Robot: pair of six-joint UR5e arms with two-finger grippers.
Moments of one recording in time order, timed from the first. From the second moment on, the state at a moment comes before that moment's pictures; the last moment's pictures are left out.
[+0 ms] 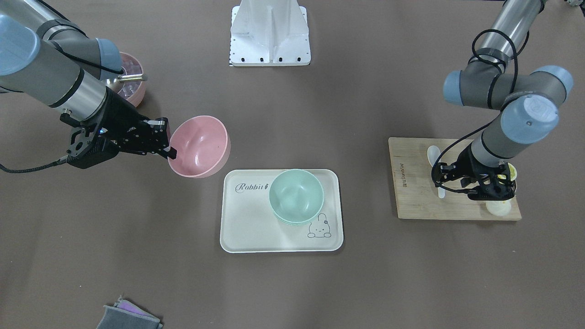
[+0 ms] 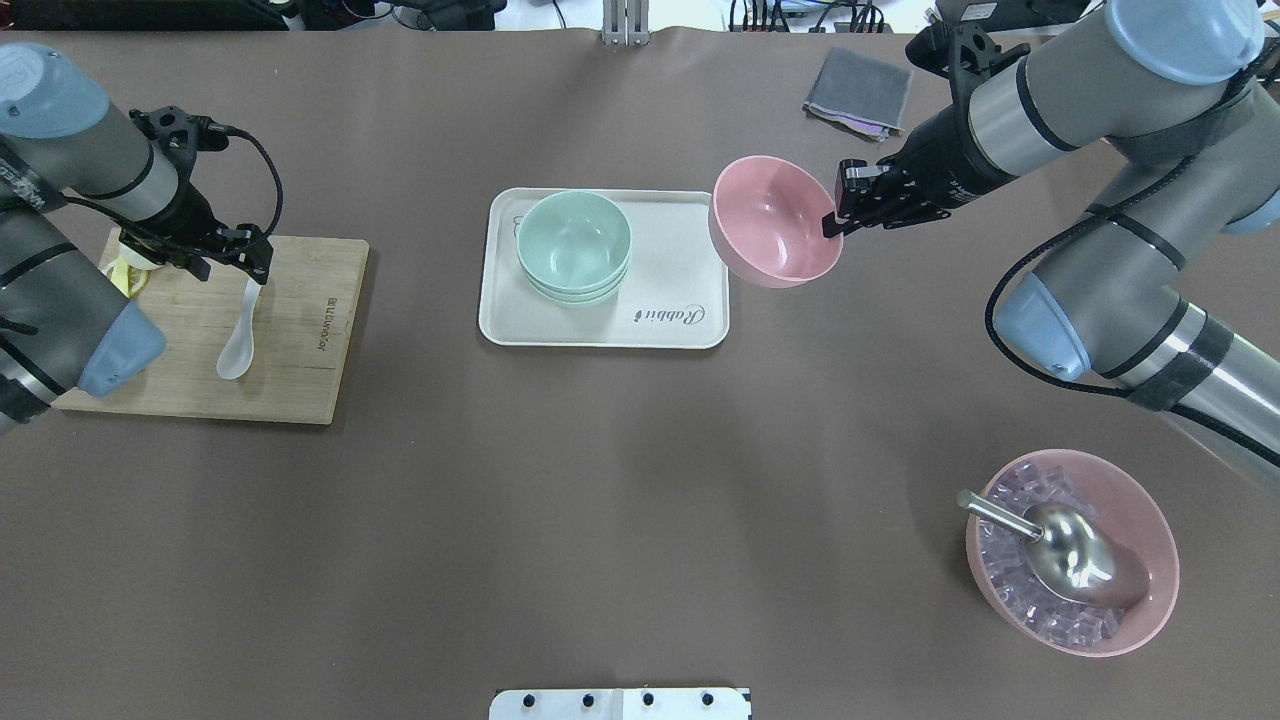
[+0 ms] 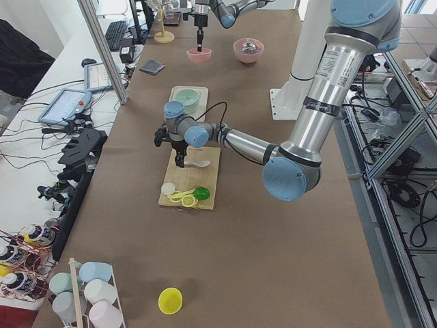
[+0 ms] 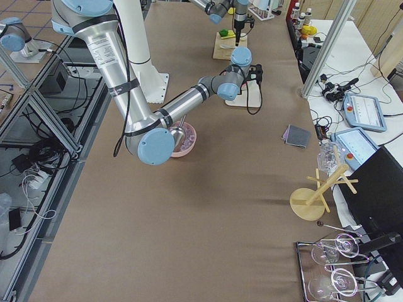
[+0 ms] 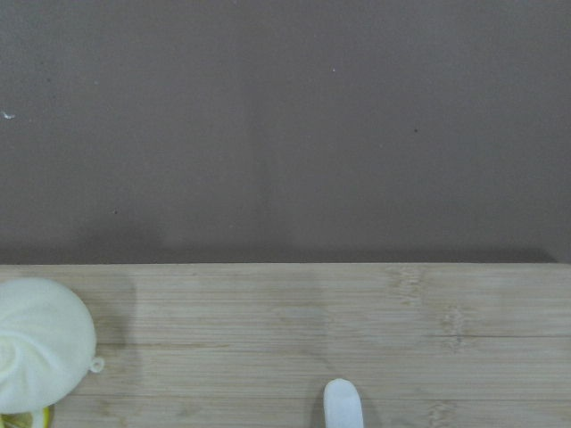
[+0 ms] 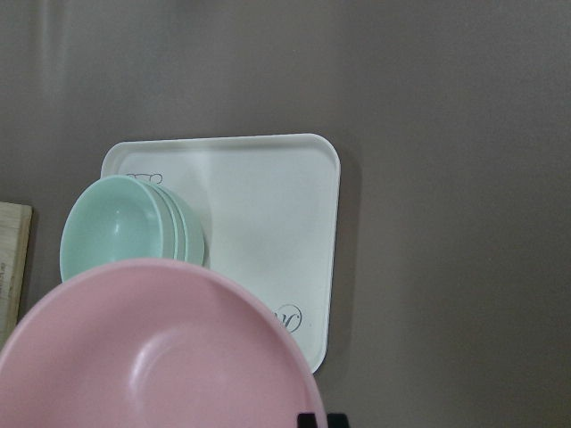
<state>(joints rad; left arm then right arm) -0.95 -1.92 -1.50 -1.84 -2.16 -0.75 0.93 -1.13 1.70 -1.03 2.34 1.14</state>
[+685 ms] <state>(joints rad) -0.92 -1.88 -1.50 -1.95 -2.16 -0.81 0.93 -1.13 1.70 -1.03 2.34 1.14</state>
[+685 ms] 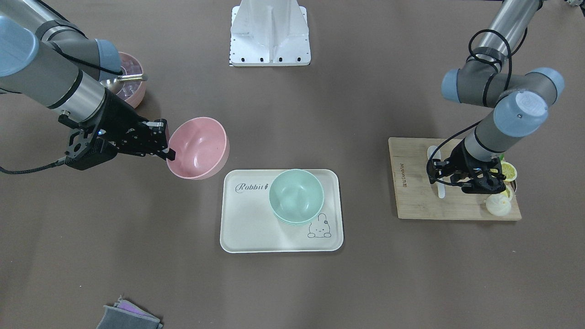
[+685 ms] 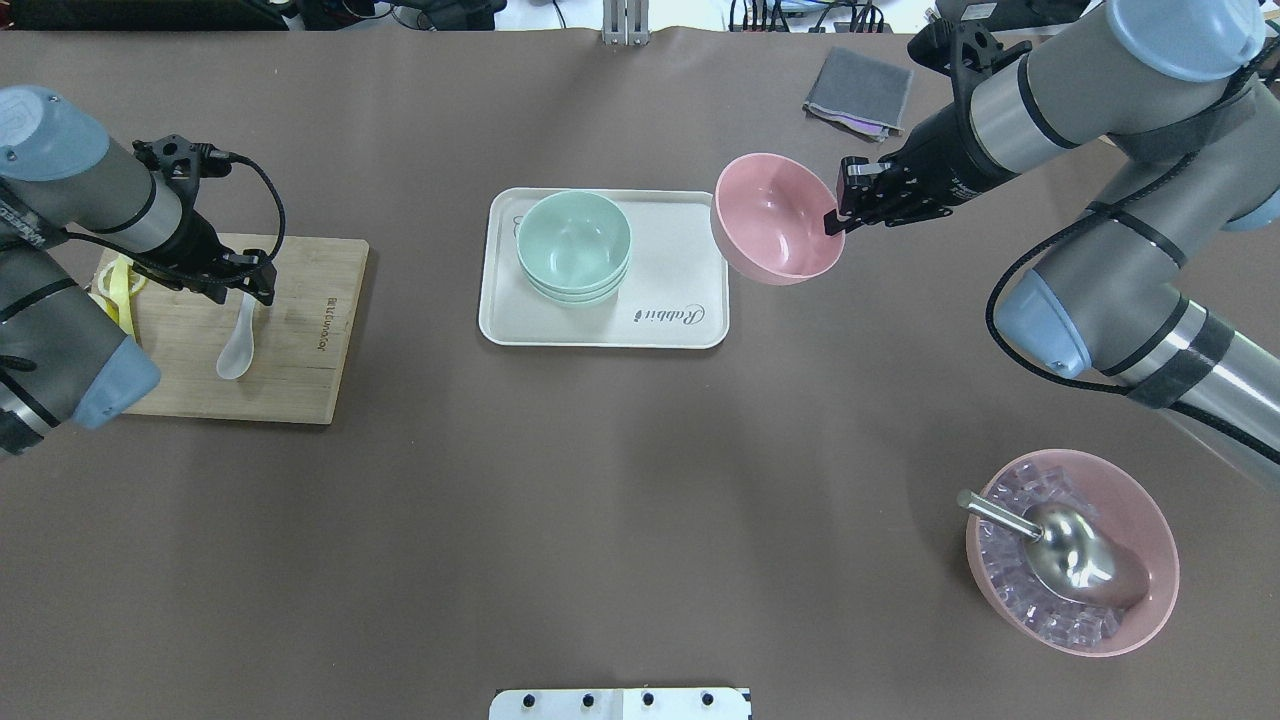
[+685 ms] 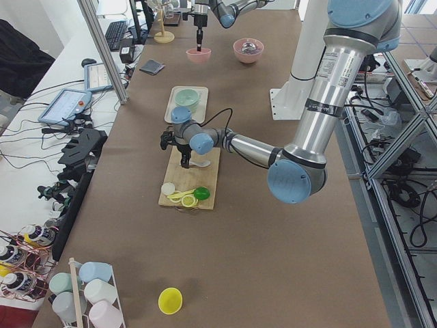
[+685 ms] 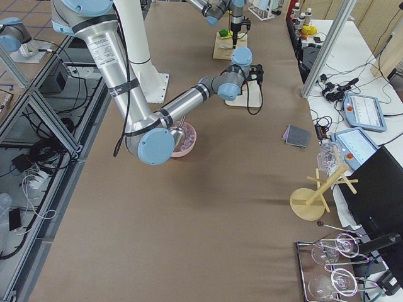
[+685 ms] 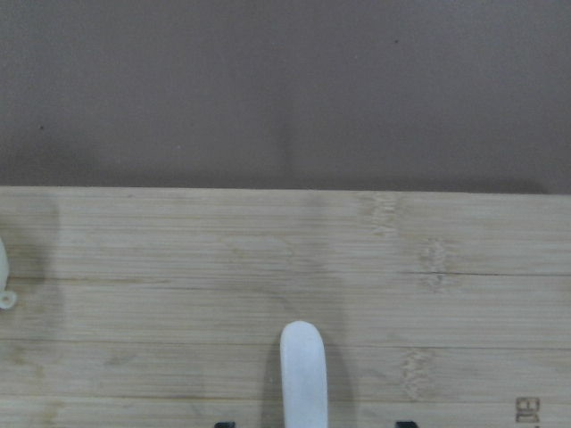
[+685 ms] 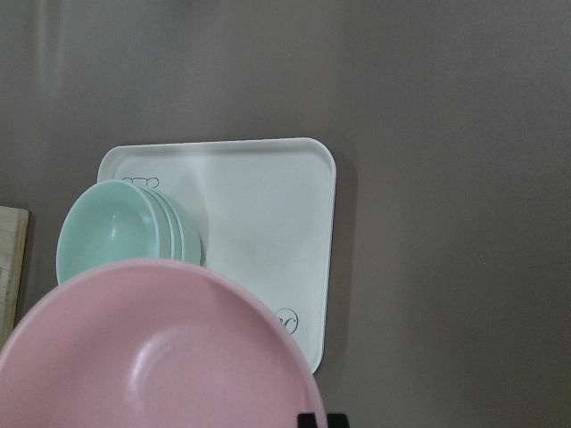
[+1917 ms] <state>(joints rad) -0.91 -1.87 -1.50 -1.95 -2.15 -0.83 0.93 -1.12 1.69 -1.03 2.34 1.14</state>
